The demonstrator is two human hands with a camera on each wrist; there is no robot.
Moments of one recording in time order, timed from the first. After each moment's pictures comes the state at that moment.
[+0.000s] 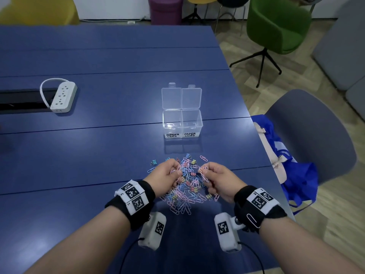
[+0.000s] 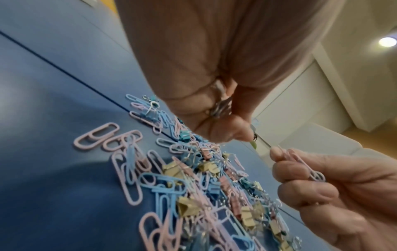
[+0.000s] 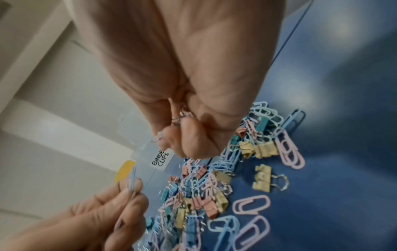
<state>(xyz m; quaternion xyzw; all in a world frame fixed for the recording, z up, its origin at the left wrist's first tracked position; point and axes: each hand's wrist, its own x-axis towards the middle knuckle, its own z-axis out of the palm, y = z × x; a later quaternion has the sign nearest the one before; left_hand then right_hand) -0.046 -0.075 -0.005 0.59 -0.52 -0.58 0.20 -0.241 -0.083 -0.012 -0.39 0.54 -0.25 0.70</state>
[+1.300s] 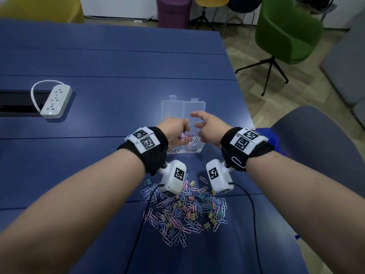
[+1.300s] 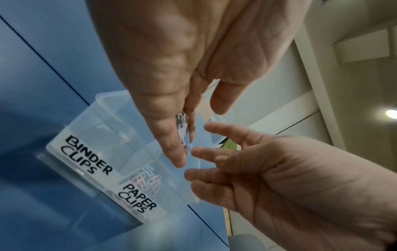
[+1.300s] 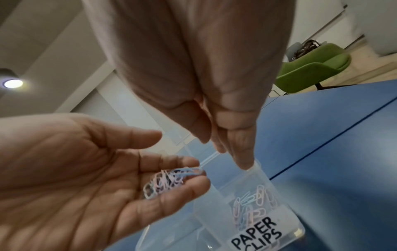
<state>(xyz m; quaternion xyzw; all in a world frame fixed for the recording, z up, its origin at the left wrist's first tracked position) -0.071 -0.239 0.055 0.61 -0.25 -0.67 0.35 -0.200 -0.263 0.054 -0.63 0.59 -0.11 0.50</state>
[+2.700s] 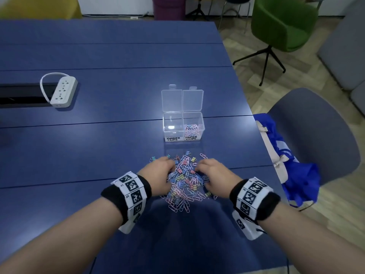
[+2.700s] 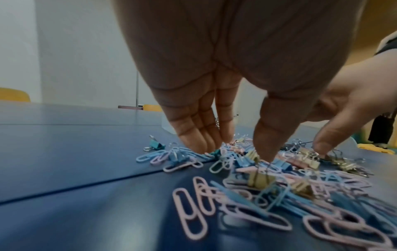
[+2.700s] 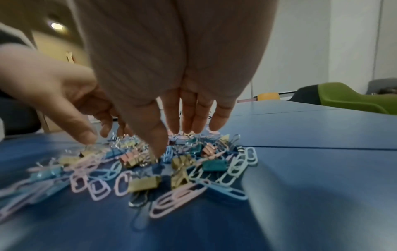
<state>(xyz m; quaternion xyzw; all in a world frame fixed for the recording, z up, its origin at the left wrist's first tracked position) -0.032 -0.081 0.004 0.58 -0.76 -0.29 -0.04 -0.247 -0.096 -0.006 -0.84 0.46 0.05 0.28</state>
